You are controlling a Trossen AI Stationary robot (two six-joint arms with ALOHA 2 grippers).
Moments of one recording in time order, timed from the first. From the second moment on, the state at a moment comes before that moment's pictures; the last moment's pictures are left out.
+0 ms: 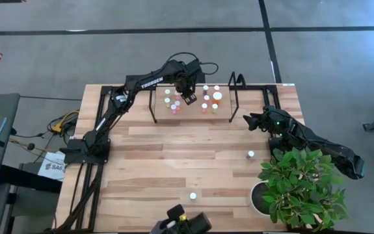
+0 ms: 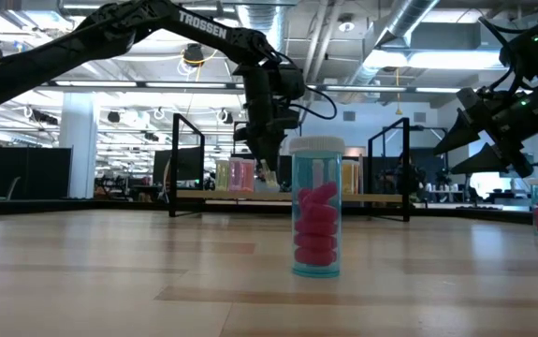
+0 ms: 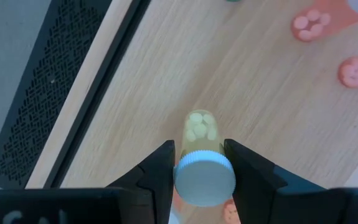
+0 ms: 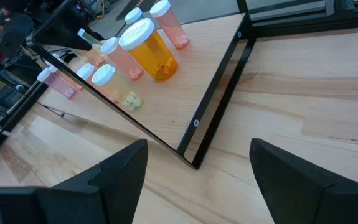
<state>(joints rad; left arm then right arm) 0.55 2.37 2.32 -1.24 -0.06 0.04 -0.58 0.21 0.11 -0.33 0.16 0.66</state>
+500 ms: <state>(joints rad) 0.55 2.37 2.30 -1.26 -0.05 0.05 -0.58 0.21 0.11 -0.33 0.16 0.66</state>
